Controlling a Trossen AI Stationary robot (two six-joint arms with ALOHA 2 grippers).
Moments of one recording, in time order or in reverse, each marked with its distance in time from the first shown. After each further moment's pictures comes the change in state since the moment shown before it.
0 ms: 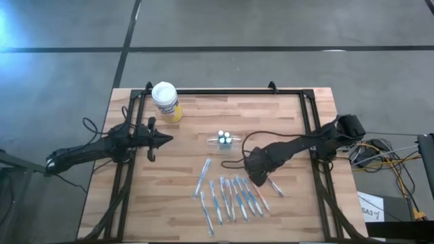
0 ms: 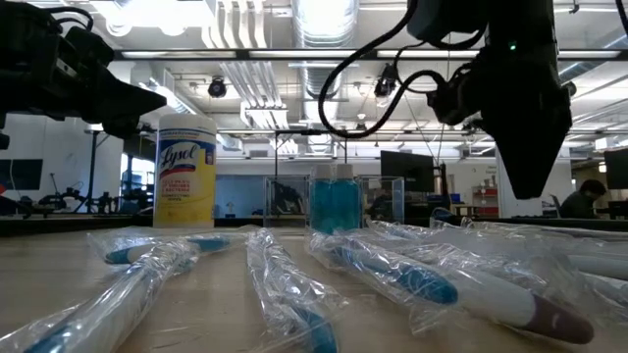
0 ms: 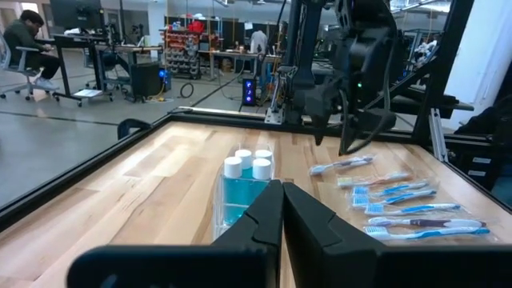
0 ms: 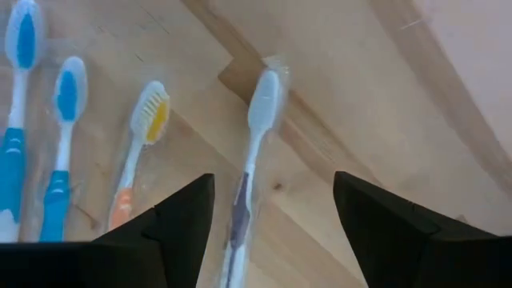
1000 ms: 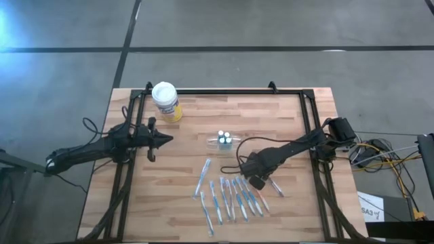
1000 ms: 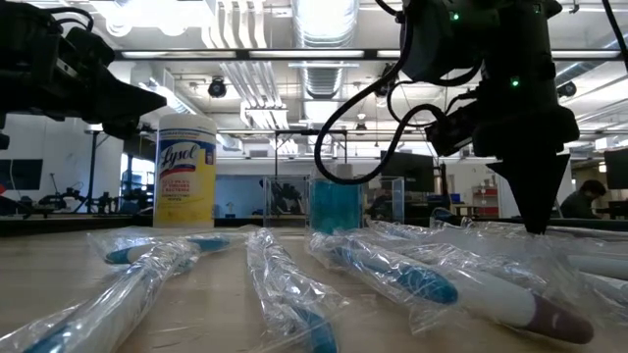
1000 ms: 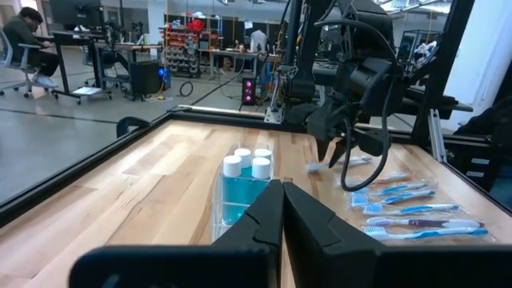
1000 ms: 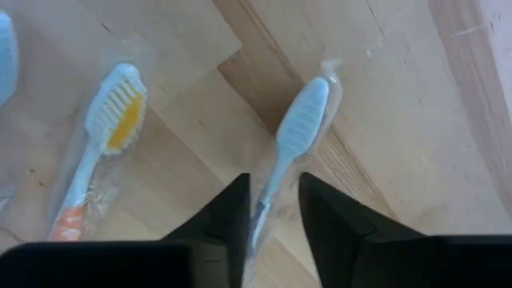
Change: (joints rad) left arm 0.000 0.003 0.000 -0.001 0.001 -0.008; right arm 0.007 0.110 -0.014 0.047 -0.001 -0.117
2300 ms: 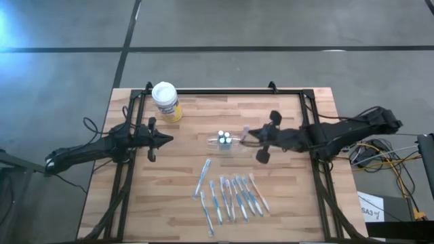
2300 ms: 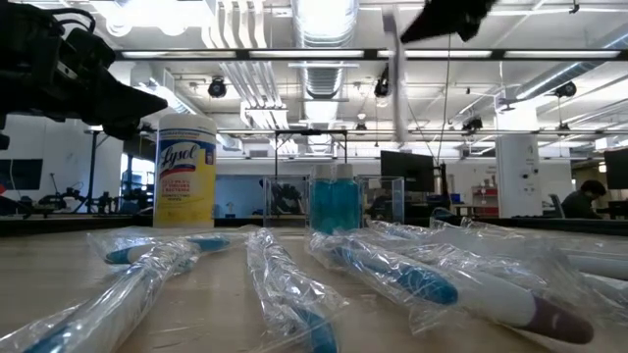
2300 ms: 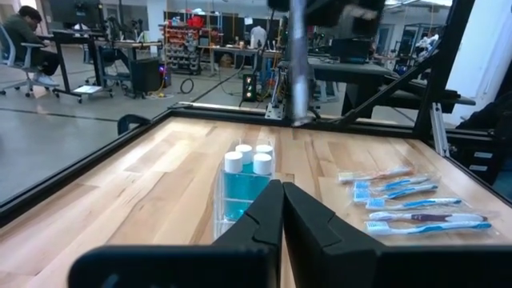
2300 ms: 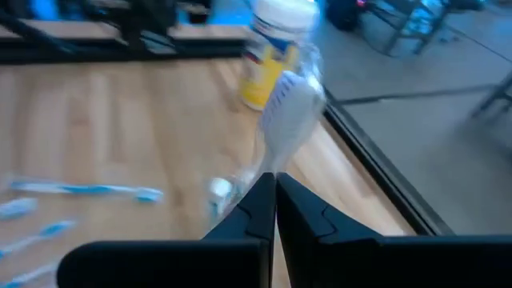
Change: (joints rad) left arm 0.000 0.013 0.000 0.001 -0.001 0.016; right arm -0.053 -0.668 -0.164 0.618 0.588 -0.762
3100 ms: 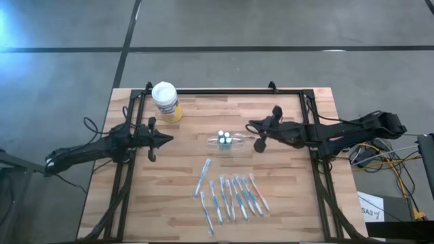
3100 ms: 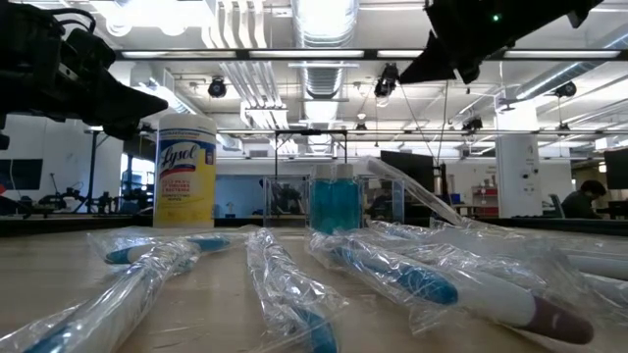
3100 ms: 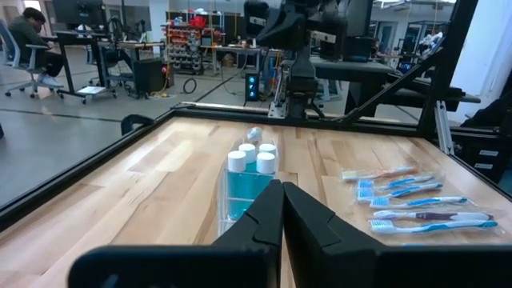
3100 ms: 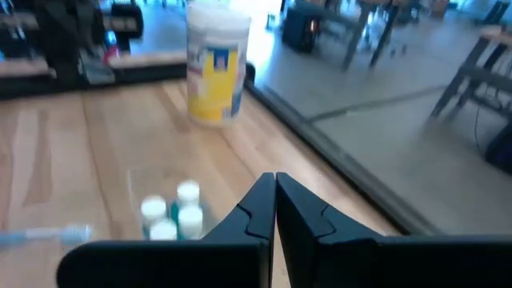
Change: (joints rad) left arm 0.000 0.002 0.000 0.006 -0.008 0.008; right arm -0.154 -0.050 -0.276 0.388 -0.011 -0.042
